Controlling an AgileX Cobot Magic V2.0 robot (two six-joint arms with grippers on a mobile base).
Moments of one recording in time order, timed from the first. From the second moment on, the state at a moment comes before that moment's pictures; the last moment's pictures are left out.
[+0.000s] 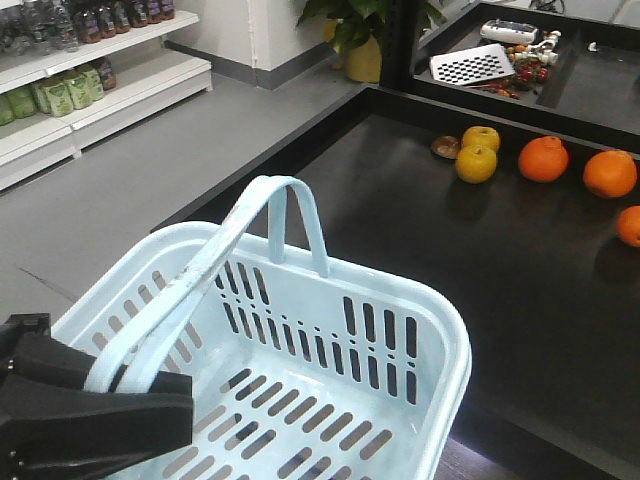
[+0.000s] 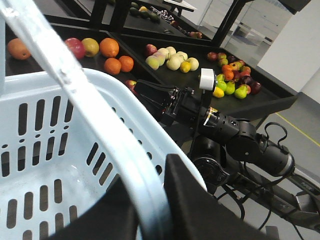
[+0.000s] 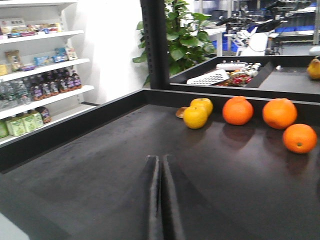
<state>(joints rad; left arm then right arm) -0.29 0.81 -0.73 1.75 -1.05 -2.12 0.02 -0.01 0.03 -0.14 0.08 0.21</state>
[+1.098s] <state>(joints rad) -0.29 0.81 -0.73 1.75 -1.05 -2.12 0.02 -0.01 0.03 -0.14 0.08 0.21</state>
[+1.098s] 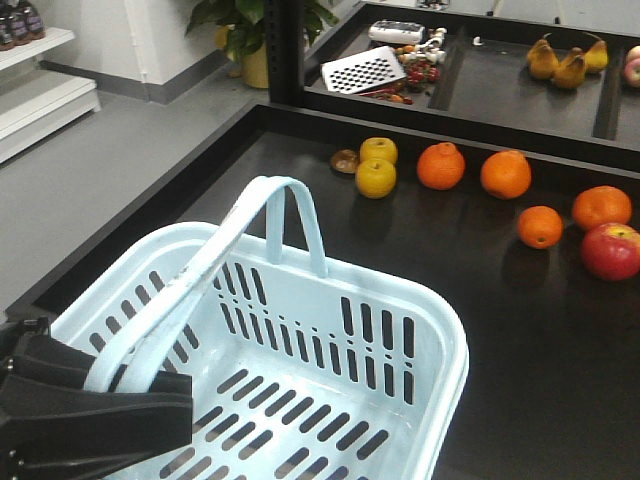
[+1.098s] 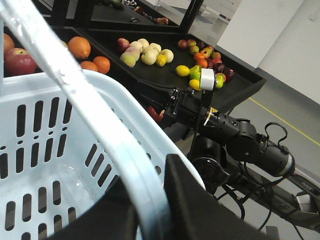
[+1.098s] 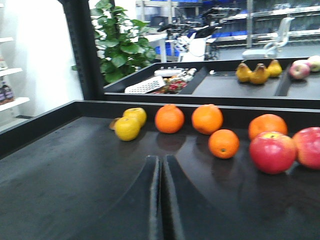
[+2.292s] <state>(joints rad) -0.29 0.81 -0.73 1.75 -1.05 -2.12 0.02 -0.01 0.03 -0.14 0.08 0.21</state>
